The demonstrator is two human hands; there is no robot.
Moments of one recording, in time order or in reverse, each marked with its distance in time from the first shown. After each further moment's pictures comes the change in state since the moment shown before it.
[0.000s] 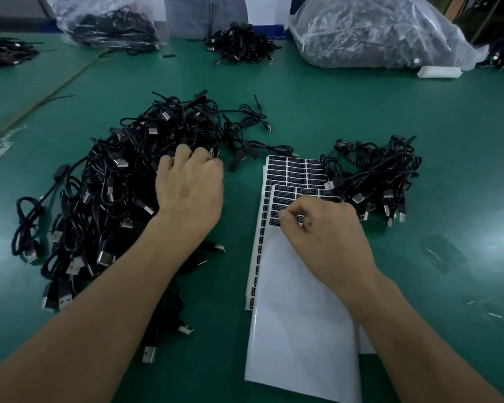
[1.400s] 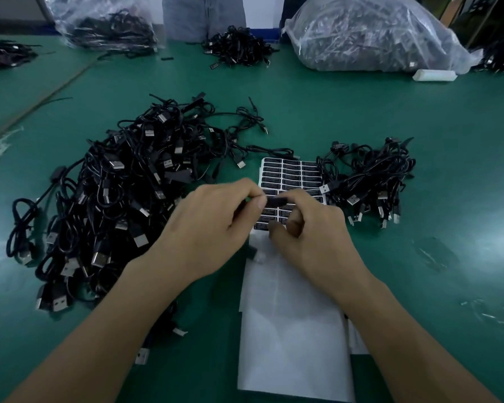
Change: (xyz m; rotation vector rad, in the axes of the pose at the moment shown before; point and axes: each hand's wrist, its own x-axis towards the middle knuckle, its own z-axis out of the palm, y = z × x) left_hand -0.047 0.012 -0.027 -0.769 0.019 0.342; right_hand 0.000 0.001 0.004 0.185 -0.032 -0.085
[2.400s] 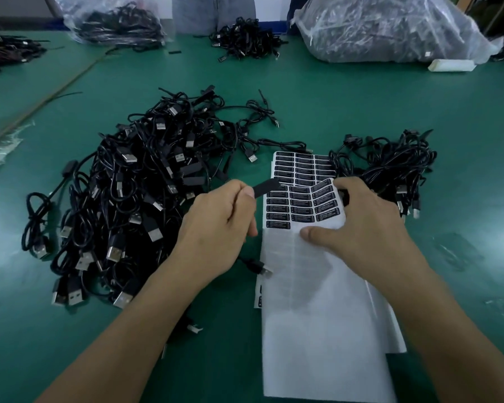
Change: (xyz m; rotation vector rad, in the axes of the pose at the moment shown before) left_hand -0.014 -0.007 0.015 -0.318 0.080 -0.346; right_hand -0.002 -0.014 -0.035 -0.230 -0.122 0.456
